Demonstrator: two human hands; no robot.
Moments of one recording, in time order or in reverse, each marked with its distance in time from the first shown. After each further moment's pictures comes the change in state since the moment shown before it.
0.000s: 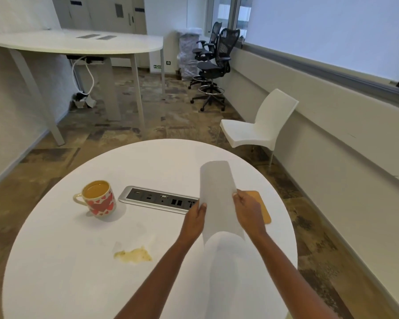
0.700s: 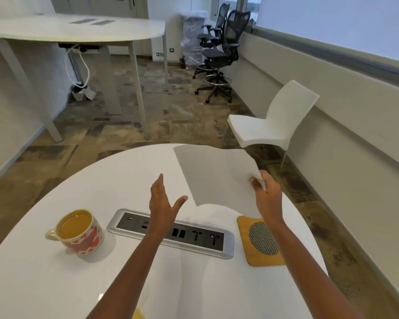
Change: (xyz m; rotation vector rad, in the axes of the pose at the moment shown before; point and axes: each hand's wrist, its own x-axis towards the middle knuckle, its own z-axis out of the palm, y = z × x) left_hand 0.156 -0.016 -0.076 0.388 0.272 0.150; right_hand 0.157 -0.005 0.032 0.232 0.149 -0.168
